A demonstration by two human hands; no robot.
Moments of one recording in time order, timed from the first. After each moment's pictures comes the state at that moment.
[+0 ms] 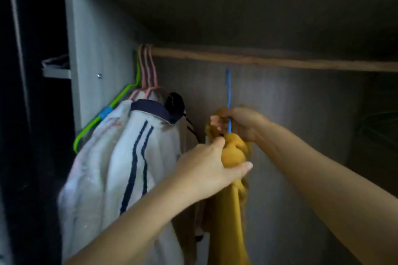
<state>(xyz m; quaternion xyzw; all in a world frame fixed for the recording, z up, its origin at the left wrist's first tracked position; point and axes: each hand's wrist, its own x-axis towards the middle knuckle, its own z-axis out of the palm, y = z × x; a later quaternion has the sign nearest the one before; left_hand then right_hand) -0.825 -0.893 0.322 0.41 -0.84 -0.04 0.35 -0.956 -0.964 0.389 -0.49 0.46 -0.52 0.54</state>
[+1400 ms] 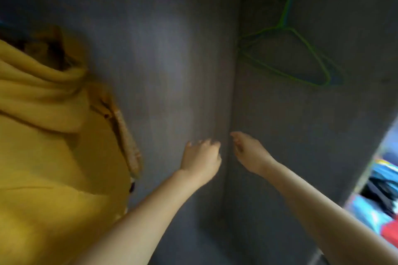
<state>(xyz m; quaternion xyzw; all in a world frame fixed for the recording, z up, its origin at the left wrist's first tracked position) -0.980 -0.876 0.194 0.28 -0.95 0.04 0.16 -1.135 -0.810 0.175 -0.53 0.81 -0.27 0.03</state>
